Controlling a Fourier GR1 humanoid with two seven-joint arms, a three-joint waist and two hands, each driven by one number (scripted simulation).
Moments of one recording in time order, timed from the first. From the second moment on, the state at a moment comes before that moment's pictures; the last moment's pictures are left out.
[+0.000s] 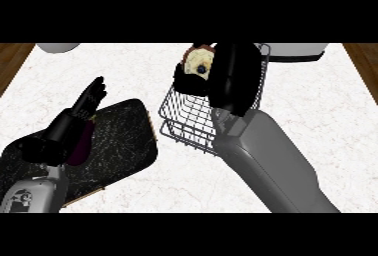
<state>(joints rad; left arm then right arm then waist) -0.18 0.18 0.05 -1.60 -0.07 -0.22 0.04 -0.87 -0.01 0.36 -1.44 1.03 -0.43 1.02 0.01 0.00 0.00</state>
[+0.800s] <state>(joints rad) -0.15 0.18 0.07 -1.60 -0.08 -0.23 0.01 -0.79 -0.02 0.18 -1.29 1.02 -0.67 0.76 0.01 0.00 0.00</state>
